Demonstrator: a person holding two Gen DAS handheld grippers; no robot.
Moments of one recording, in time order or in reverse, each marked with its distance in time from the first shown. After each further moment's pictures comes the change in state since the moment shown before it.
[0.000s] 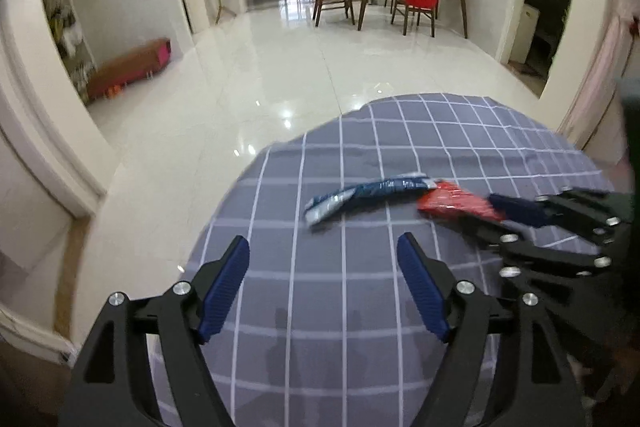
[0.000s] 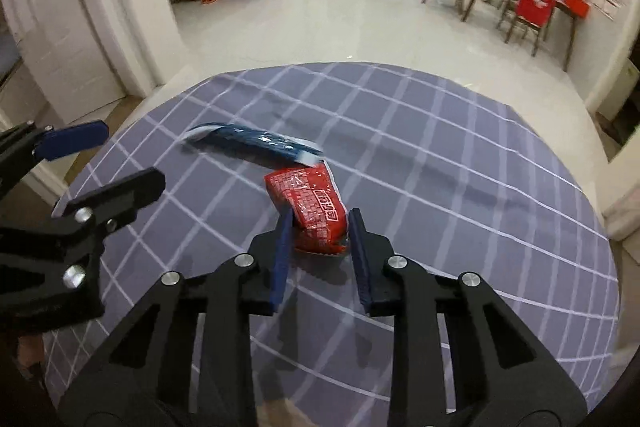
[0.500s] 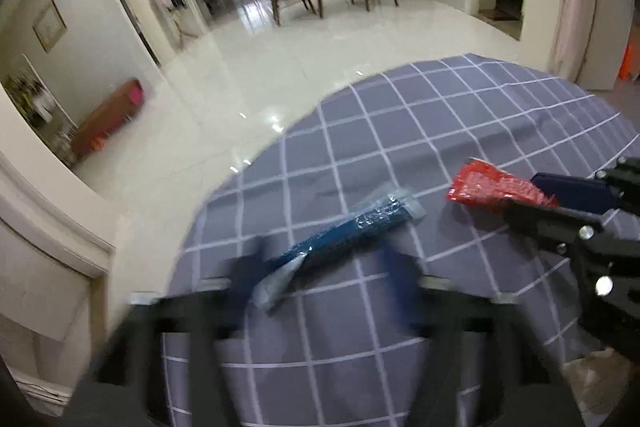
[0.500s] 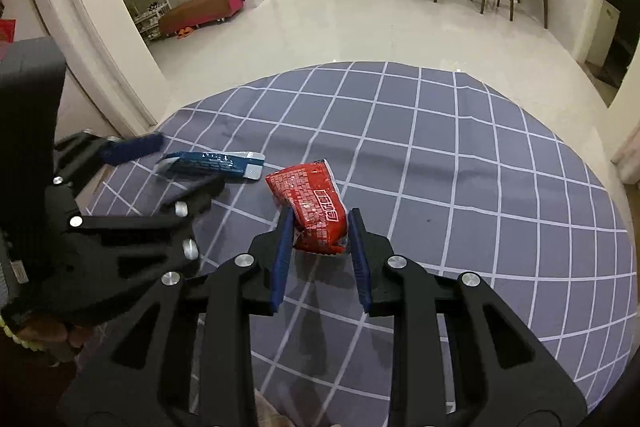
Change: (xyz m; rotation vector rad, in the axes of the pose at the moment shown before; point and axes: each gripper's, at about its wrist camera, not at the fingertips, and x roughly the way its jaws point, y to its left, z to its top) left arm 0.051 -0.036 0.025 0.187 0.055 -0.042; right arm -0.010 -0.037 -0.004 0.158 -0.022 0.052
